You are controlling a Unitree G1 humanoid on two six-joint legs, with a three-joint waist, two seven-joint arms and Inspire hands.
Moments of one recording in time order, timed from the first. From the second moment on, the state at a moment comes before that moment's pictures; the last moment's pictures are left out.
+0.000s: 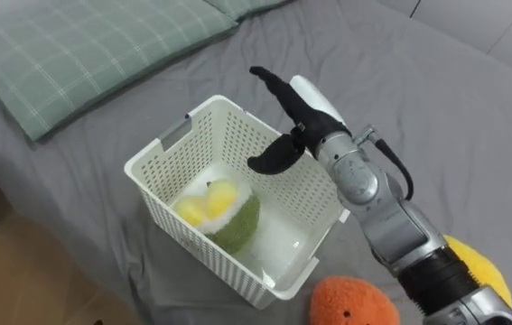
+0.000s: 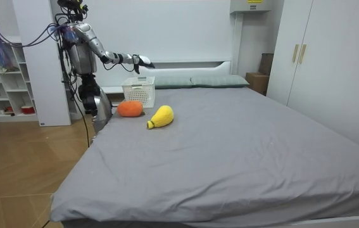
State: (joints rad) left arm 0.08 0.18 0.06 0.91 -0.04 0.10 0.12; right arm -0.47 -0.26 0.42 0.30 -0.33 0.15 0.01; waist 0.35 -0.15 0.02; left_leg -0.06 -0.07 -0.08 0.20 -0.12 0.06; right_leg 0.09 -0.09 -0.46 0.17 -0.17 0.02
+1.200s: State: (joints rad) left arm 0.06 0.24 0.03 0.97 -0.16 0.06 0.14; right arm -0.45 -0.43 0.10 1.02 -0.11 0.07 -0.31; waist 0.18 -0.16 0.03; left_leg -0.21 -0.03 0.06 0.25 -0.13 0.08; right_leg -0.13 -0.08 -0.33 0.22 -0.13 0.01
